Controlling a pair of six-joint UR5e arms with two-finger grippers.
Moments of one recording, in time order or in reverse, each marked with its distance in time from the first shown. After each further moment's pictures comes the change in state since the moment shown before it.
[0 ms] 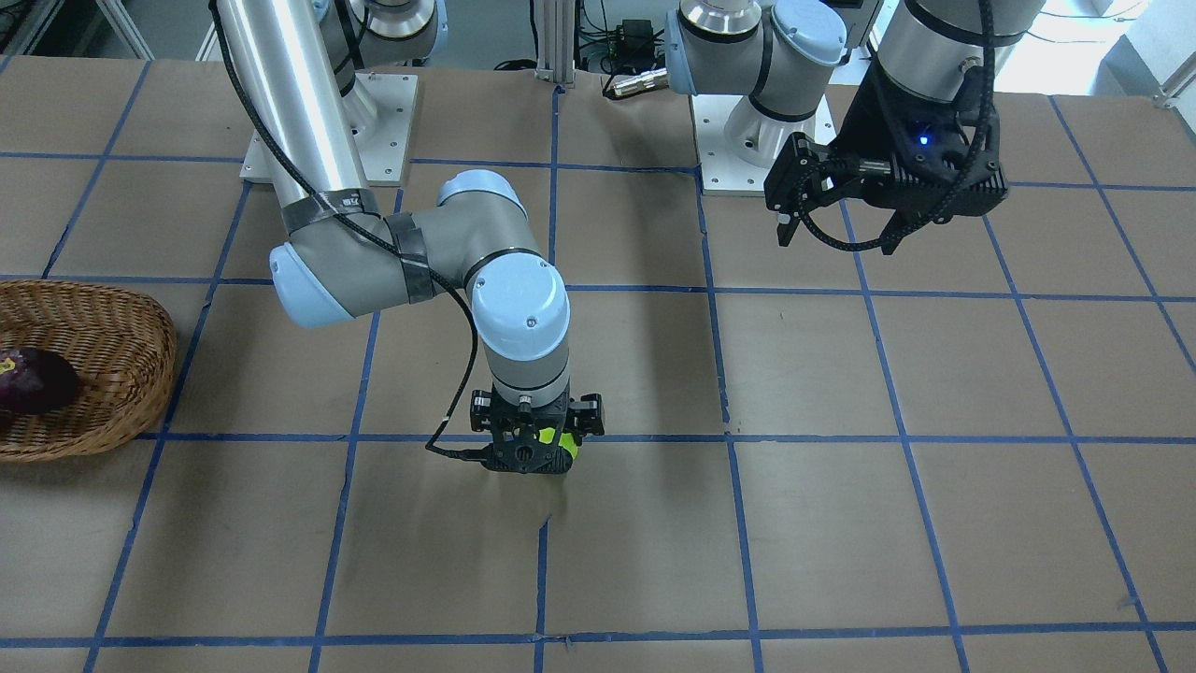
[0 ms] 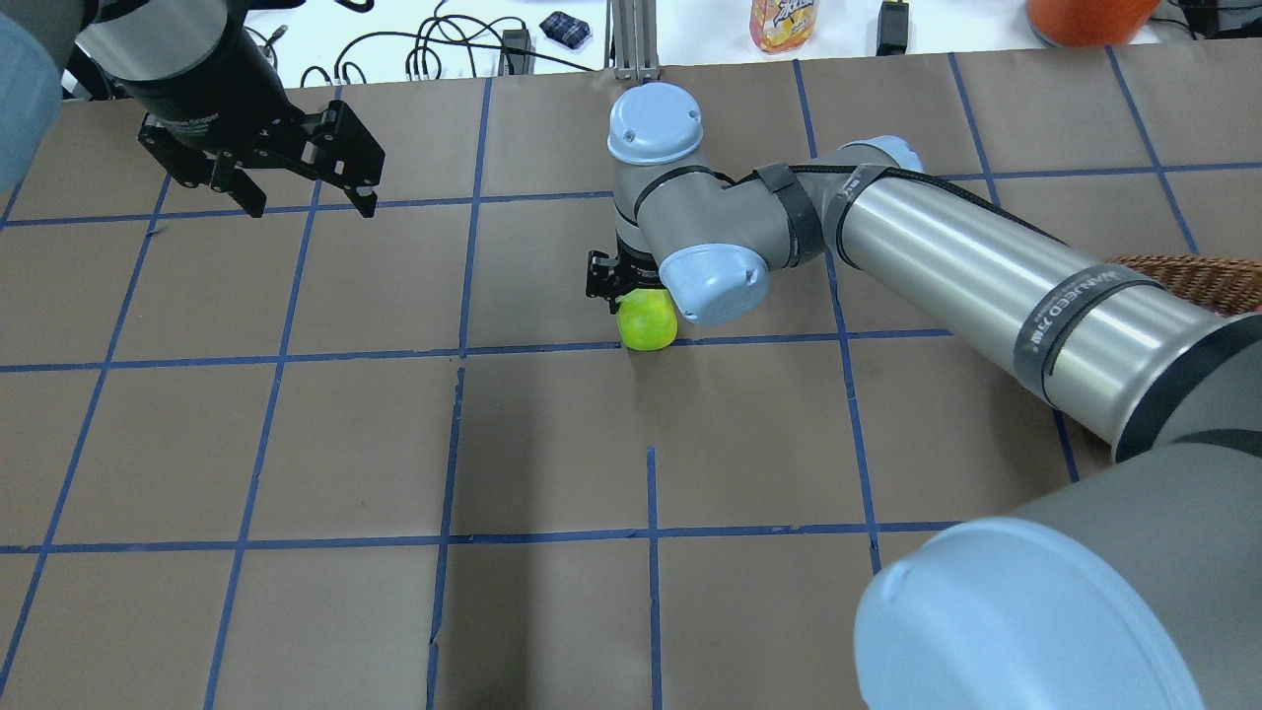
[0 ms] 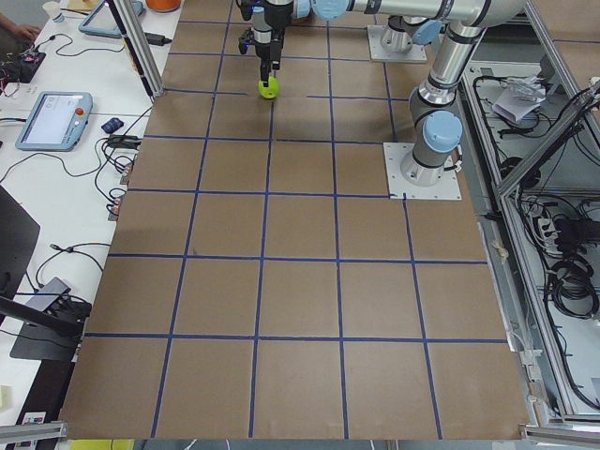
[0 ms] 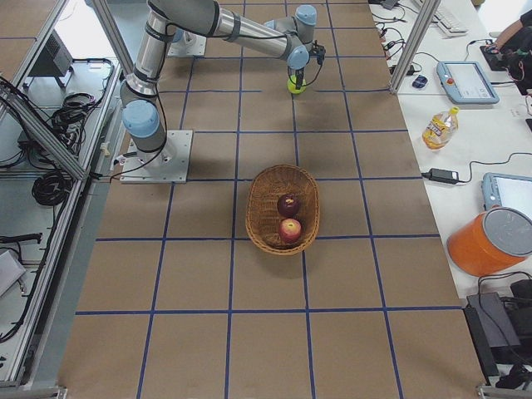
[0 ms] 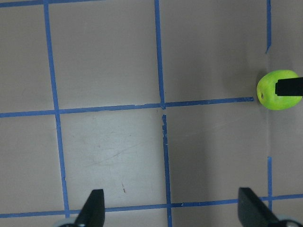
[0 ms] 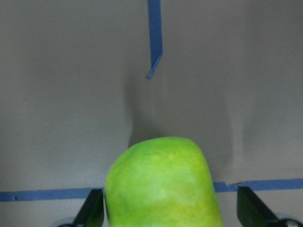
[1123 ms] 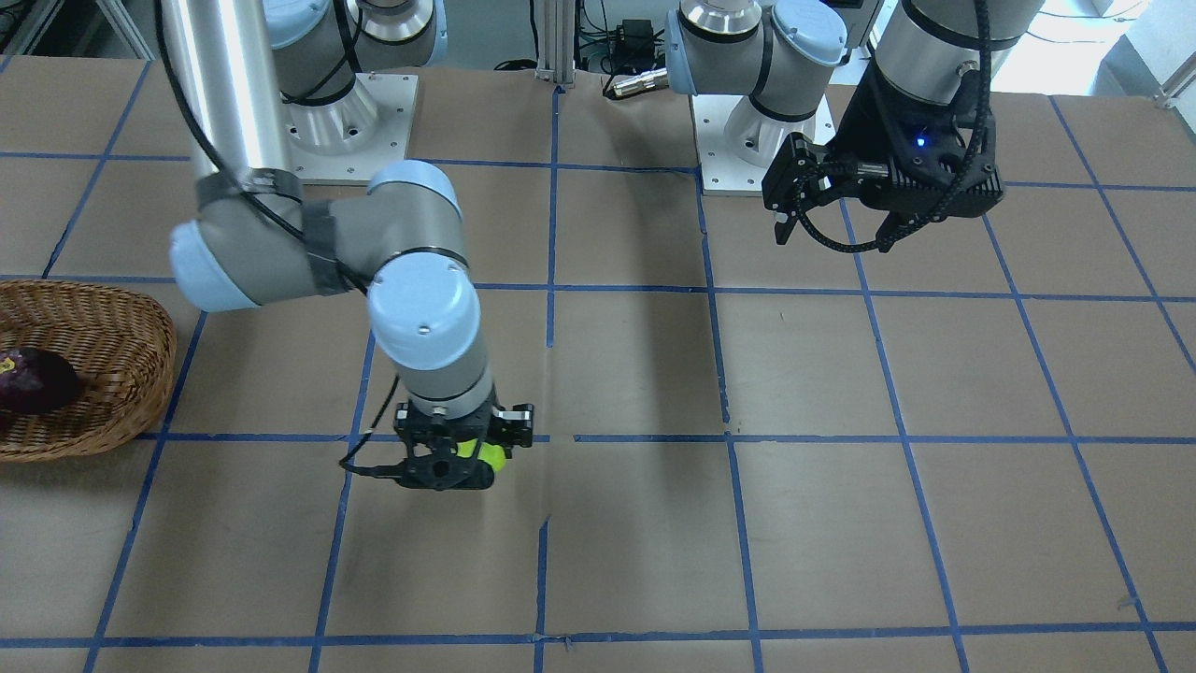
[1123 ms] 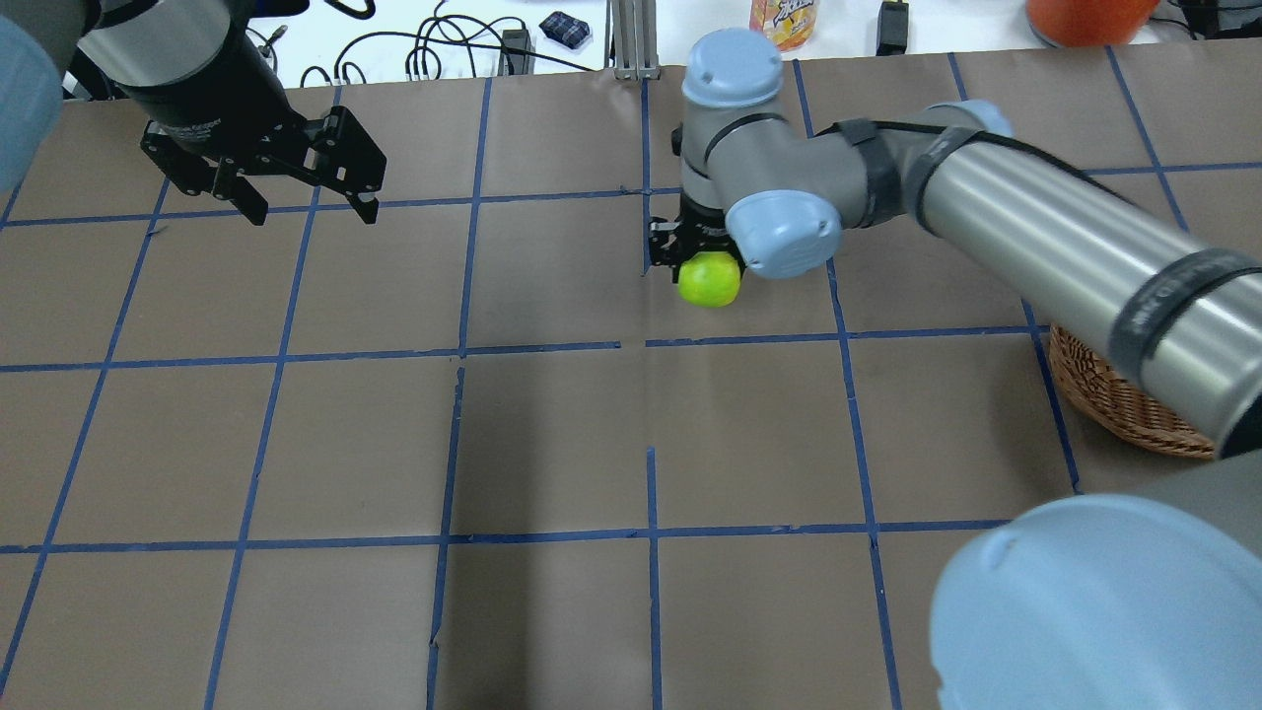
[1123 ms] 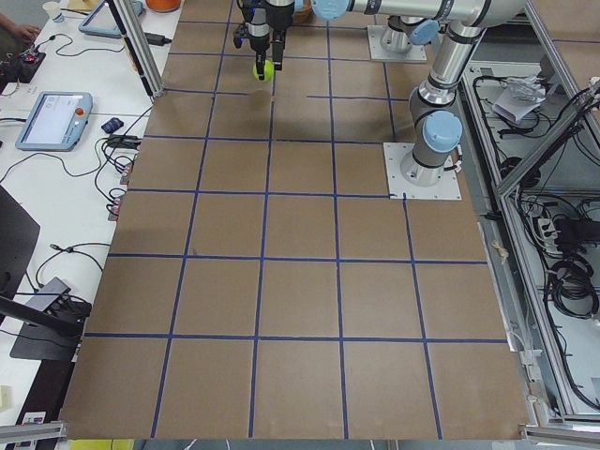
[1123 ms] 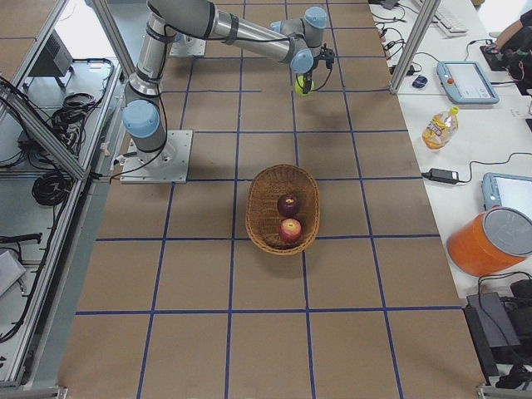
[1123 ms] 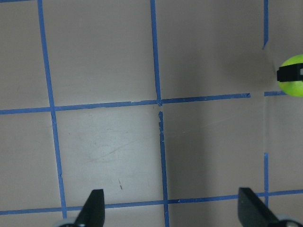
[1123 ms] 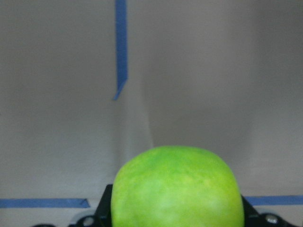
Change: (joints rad) left arm 0.000 0.001 -0.002 -0.014 -0.002 -0.013; right arm -0.168 -0.116 0.009 0.104 -0.006 -0.178
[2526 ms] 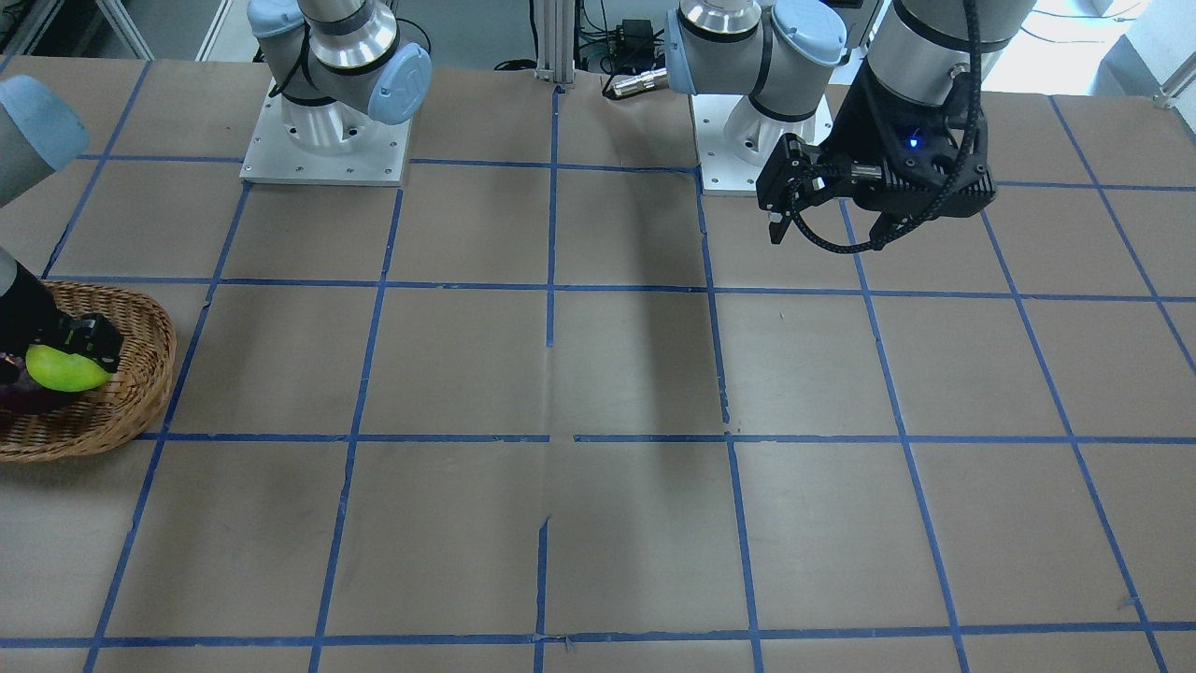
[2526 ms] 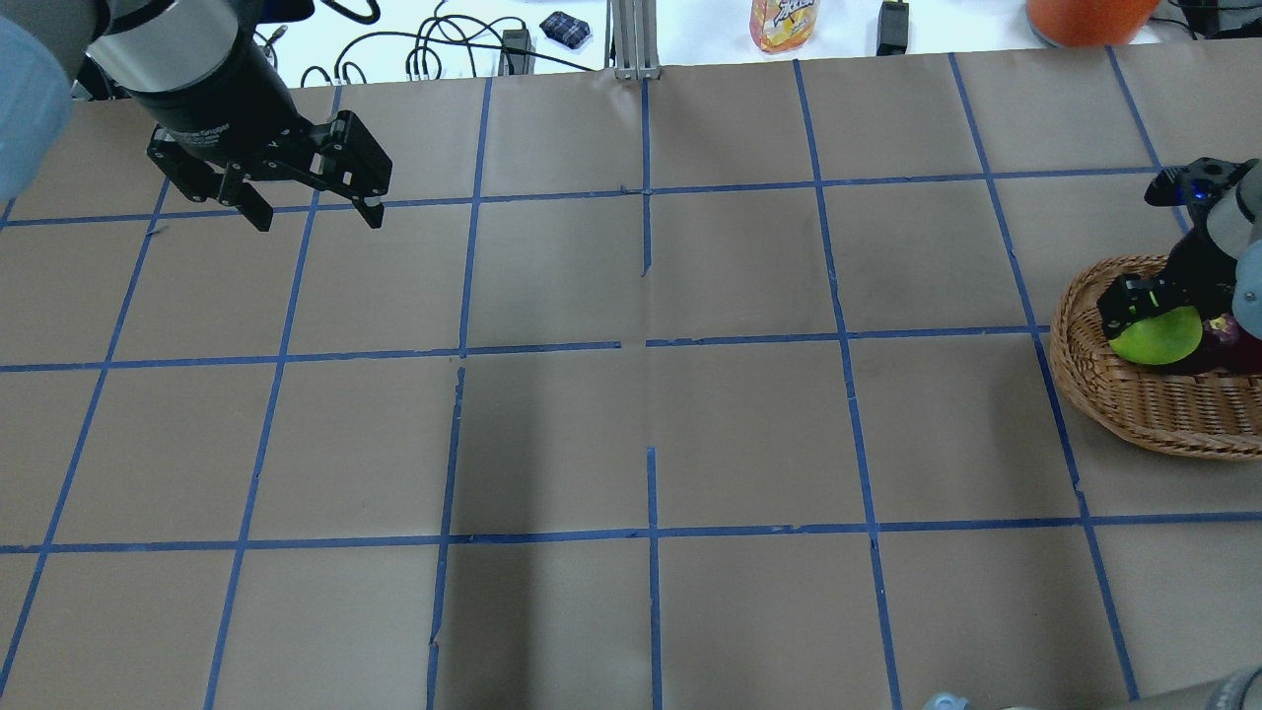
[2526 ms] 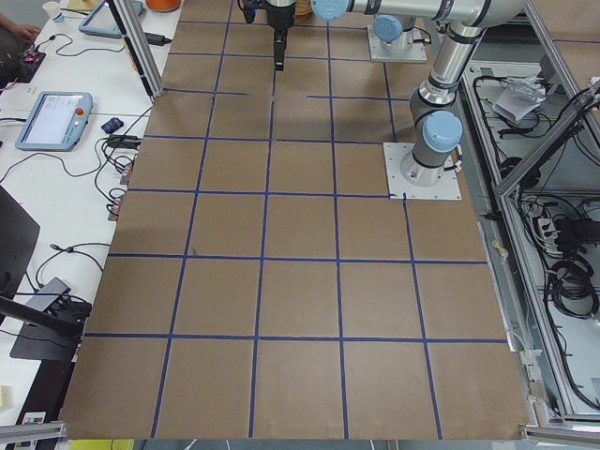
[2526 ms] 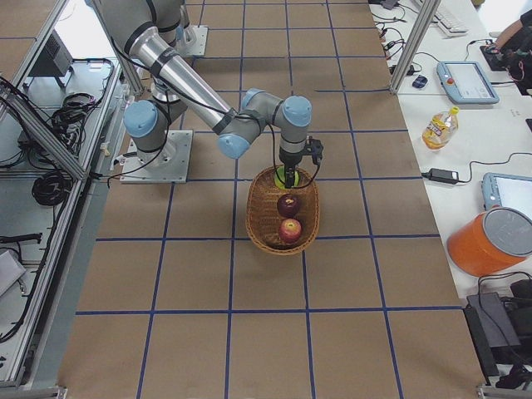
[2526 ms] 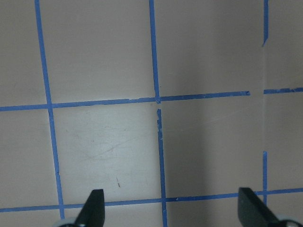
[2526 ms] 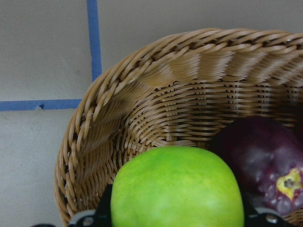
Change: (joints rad) left arm -0.006 0.001 -0.006 -0.003 0.000 -0.025; right arm -0.743 -0.251 0.390 -0.162 -0.092 -0.771
